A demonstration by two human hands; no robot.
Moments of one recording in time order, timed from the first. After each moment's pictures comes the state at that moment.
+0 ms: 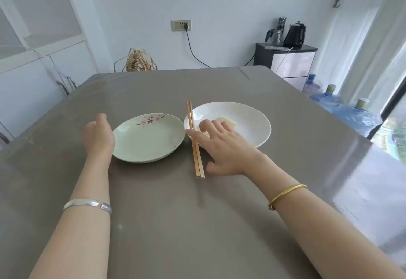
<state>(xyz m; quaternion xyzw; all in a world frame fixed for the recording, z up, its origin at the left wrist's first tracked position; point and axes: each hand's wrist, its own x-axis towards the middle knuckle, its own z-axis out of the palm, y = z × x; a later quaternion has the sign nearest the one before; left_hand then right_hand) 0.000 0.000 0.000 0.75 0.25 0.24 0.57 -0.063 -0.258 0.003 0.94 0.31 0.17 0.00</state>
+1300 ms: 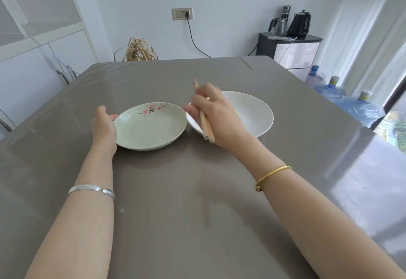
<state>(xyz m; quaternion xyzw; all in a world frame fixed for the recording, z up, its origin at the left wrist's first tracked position) 0.010 0.008 -0.015 0.66 0.27 0.14 0.69 -0.053 -0.229 0.021 0.81 0.30 0.40 -0.30</state>
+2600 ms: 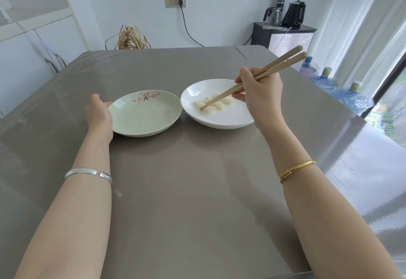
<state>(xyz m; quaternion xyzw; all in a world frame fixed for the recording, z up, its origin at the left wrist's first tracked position) 0.017 0.009 -0.021 0.64 0.27 0.14 0.71 -0.080 -0.276 0.052 0.72 -0.09 0.27 -0.63</state>
